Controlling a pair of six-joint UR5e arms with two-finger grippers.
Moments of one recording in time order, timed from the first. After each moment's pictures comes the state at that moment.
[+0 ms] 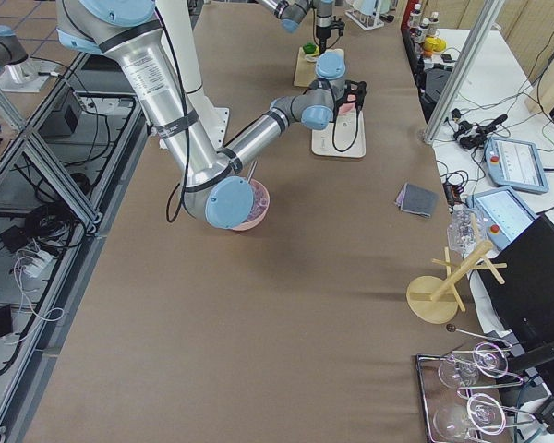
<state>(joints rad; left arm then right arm) -0.98 -1.76 -1.47 -2.11 -2.18 -0.76 0.86 -1.03 1.69 -1.03 2.19 1.41</state>
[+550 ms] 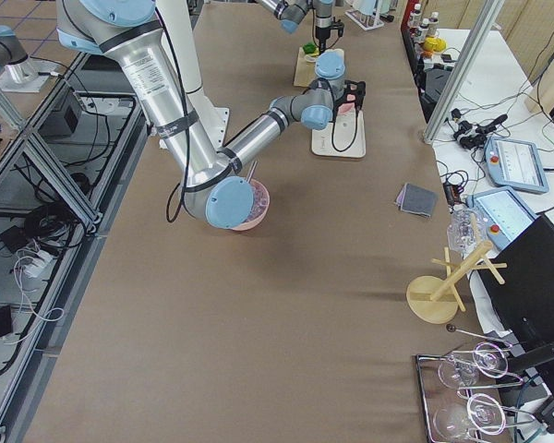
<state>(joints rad) -0.97 -1.76 -1.47 -2.11 -2.18 -0.76 0.85 -1.03 1.69 -1.03 2.19 1.42</state>
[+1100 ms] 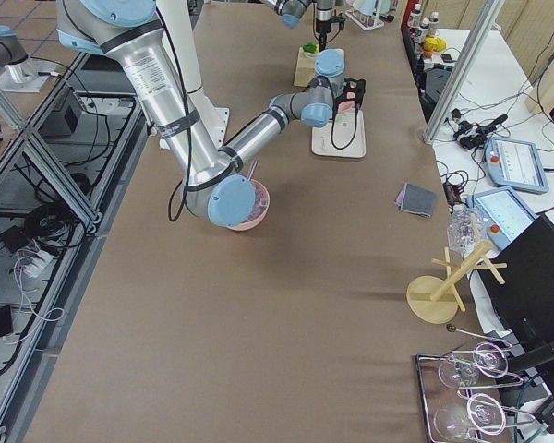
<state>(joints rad) -1.02 -1.75 -1.56 -2.09 -2.27 -0.77 0.84 -1.01 1.68 -1.04 2.17 1.44</state>
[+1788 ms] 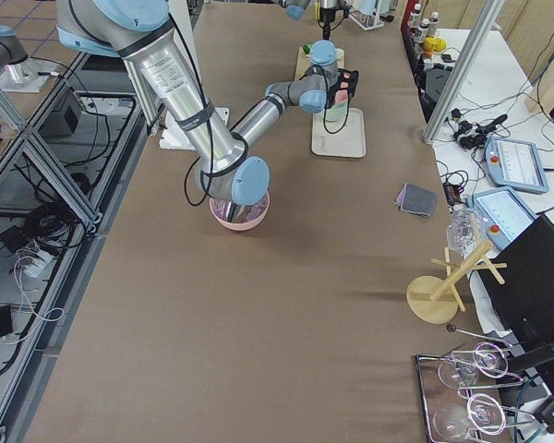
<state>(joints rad) -1.08 -1.77 -1.59 -2.09 -2.37 -0.77 0.70 -0.82 1.53 -1.05 2.00 1.53</state>
